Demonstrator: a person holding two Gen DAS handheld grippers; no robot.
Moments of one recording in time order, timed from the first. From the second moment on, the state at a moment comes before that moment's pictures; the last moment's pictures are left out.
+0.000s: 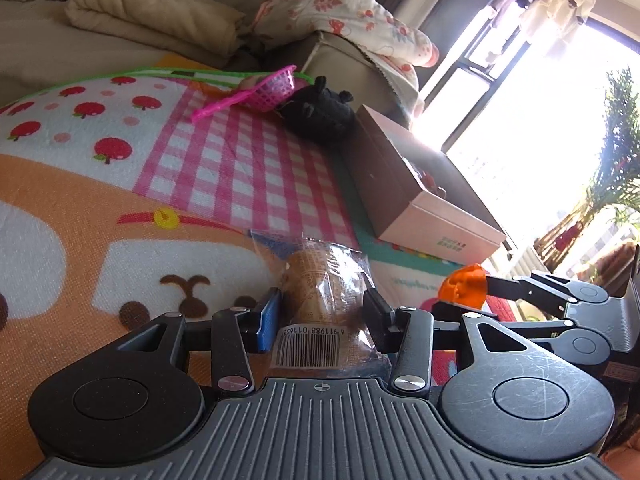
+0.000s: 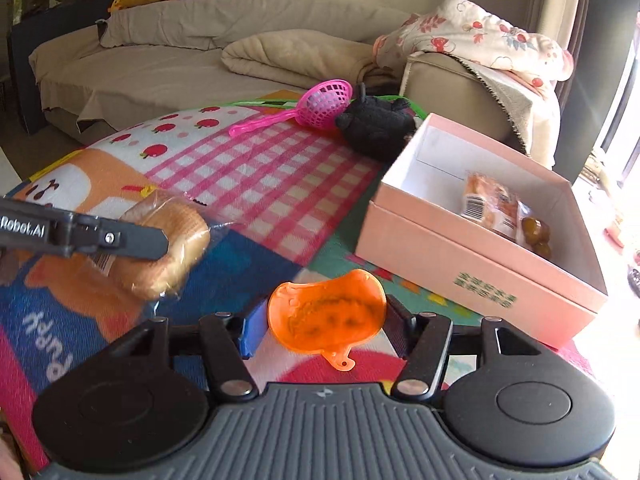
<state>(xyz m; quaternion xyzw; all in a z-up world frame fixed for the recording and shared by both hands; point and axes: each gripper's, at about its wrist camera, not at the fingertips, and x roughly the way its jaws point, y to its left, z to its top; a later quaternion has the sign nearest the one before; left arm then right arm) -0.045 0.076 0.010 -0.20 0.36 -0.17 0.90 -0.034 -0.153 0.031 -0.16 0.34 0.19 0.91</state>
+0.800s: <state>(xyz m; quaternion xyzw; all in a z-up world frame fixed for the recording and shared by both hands) 0.091 -0.081 0.111 -0.09 0.21 -0.21 0.95 -0.083 -0.270 0.049 -0.02 0.26 0.08 0.96</state>
